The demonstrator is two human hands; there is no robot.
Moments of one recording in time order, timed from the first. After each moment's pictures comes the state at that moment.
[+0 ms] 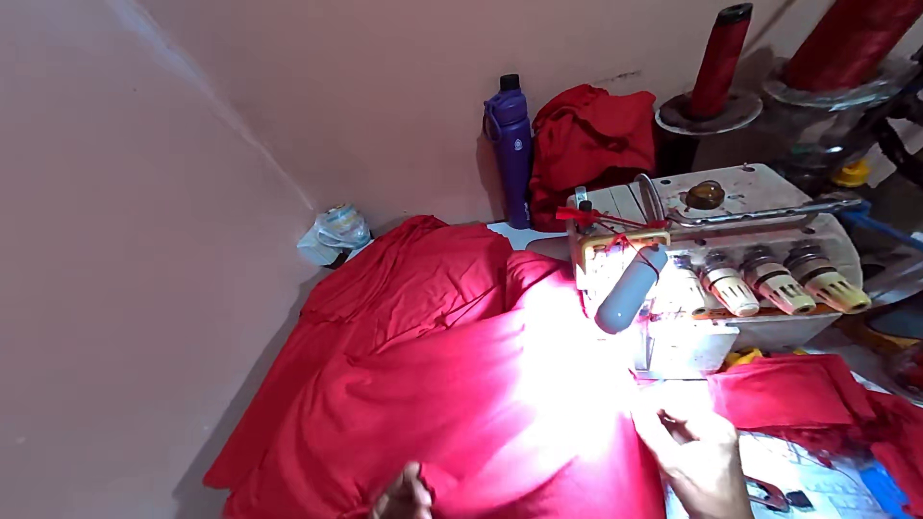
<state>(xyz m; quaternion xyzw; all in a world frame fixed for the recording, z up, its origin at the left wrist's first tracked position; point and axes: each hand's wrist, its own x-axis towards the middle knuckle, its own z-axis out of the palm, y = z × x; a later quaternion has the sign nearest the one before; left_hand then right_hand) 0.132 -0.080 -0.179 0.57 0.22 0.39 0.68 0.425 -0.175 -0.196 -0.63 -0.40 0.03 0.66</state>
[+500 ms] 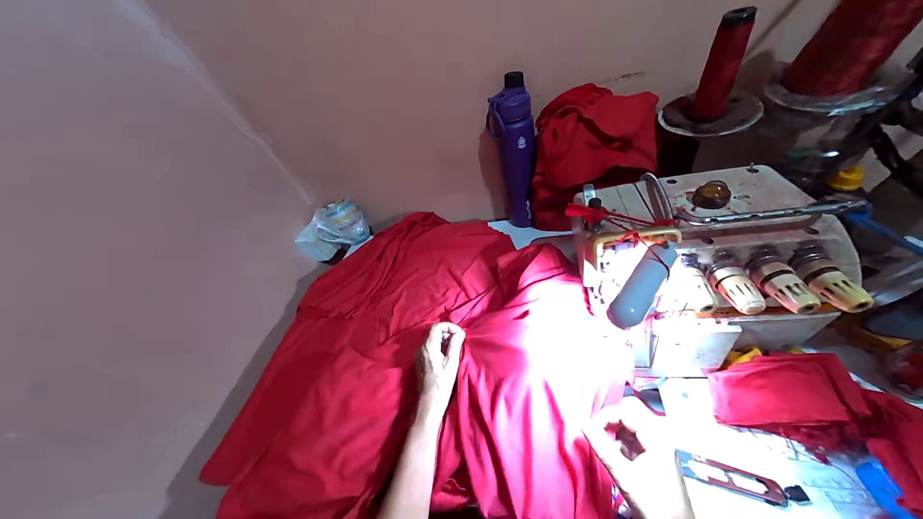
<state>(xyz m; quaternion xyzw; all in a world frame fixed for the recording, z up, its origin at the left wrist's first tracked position) 0.236 0.073 -0.211 0.81 0.39 0.41 0.17 0.387 -0.166 -0.221 -0.63 -0.38 0.14 0.66</state>
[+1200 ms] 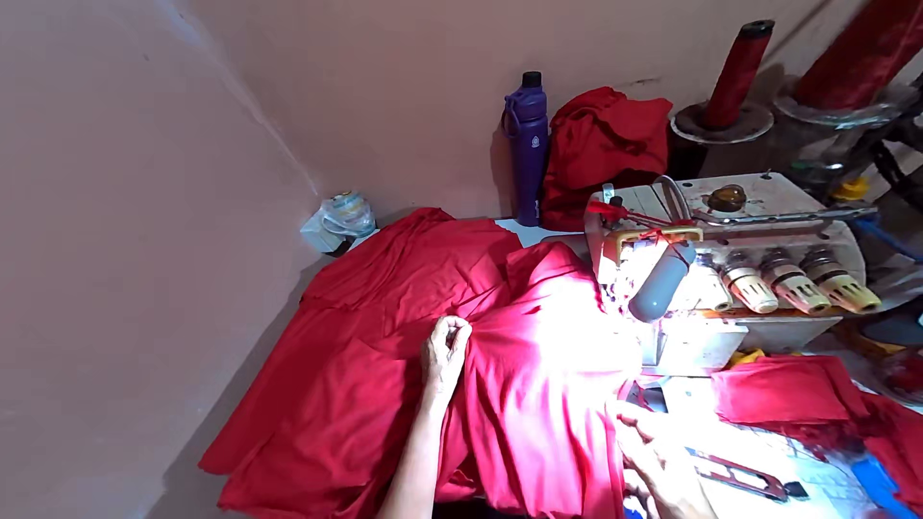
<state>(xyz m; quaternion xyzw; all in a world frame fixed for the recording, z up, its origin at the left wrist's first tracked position) 0.234 0.076 -0.209 0.79 0.39 0.42 0.21 0.380 -0.190 -0.193 -0.54 -0.28 0.36 0.71</state>
